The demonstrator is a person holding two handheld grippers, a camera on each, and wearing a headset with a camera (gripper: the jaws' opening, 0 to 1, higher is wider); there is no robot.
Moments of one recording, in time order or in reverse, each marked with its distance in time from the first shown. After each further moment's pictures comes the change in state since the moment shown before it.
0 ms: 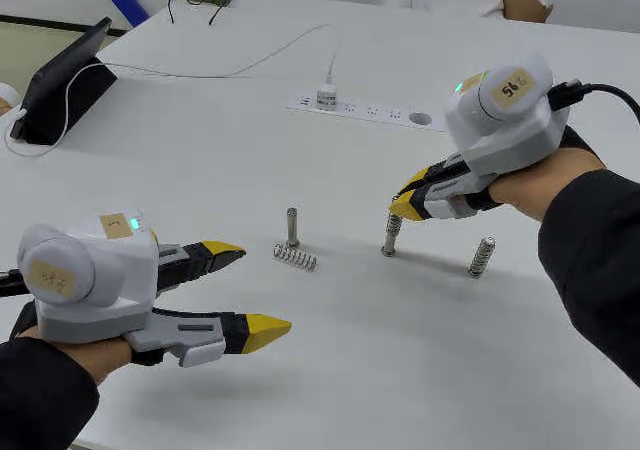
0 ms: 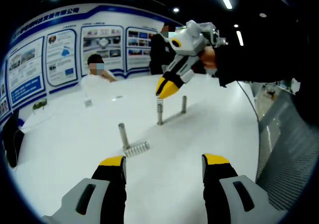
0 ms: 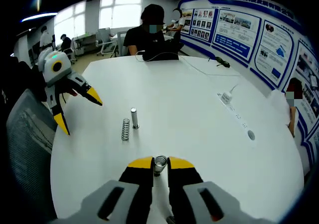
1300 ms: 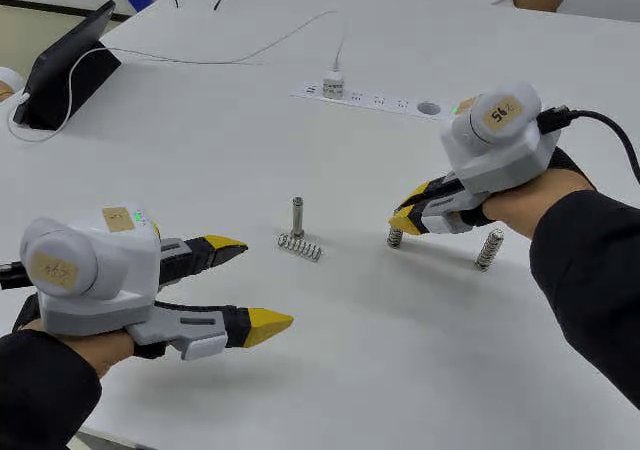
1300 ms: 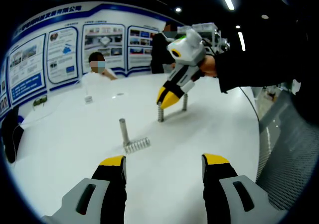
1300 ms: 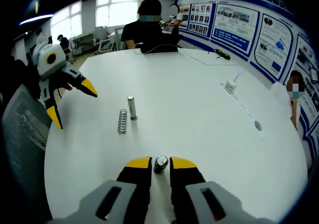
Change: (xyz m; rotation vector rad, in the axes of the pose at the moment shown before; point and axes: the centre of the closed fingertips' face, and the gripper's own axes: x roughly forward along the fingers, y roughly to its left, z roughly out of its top) left arm 0.000 0.002 -0.007 -0.018 0.003 0.002; right arm 0.021 0.005 -0.021 0.027 0.027 0.001
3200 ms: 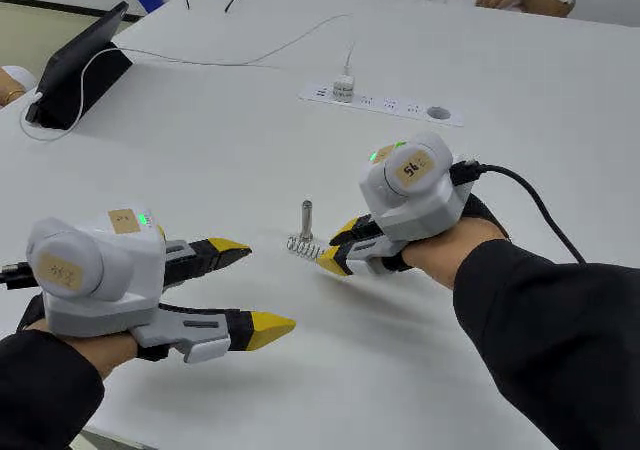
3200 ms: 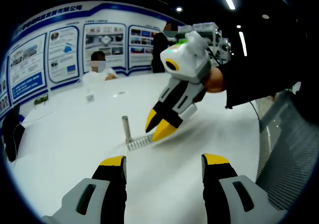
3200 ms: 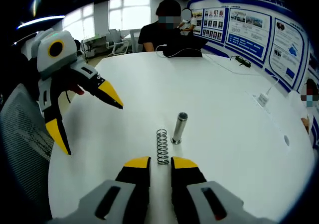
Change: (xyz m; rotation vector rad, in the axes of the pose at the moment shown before) left arm -0.005 0.004 -0.005 -0.005 0.007 0.007; right arm 0.067 0.071 0.026 -0.034 -0.050 0.115
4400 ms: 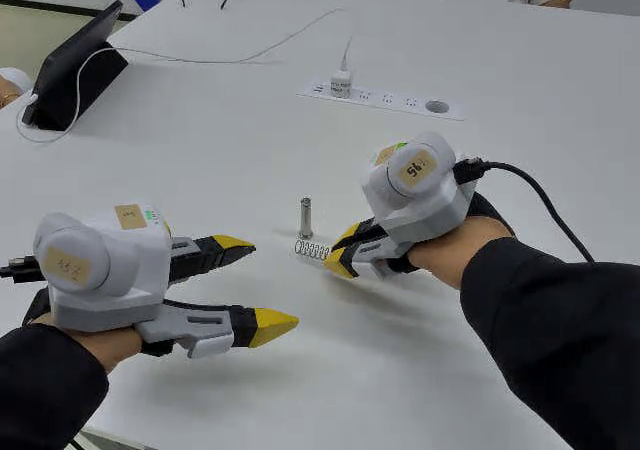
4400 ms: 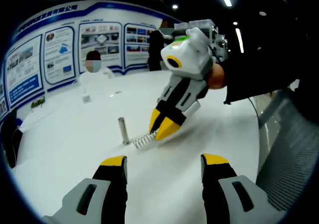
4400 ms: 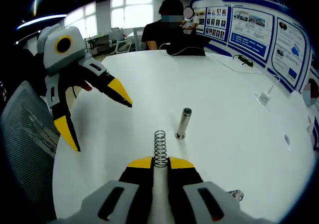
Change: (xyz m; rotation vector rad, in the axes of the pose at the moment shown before) left arm 0.007 -0.005 0.003 0.033 0.023 -0.030; right arm -0.018 0.011 -0.003 -0.015 0.016 0.026
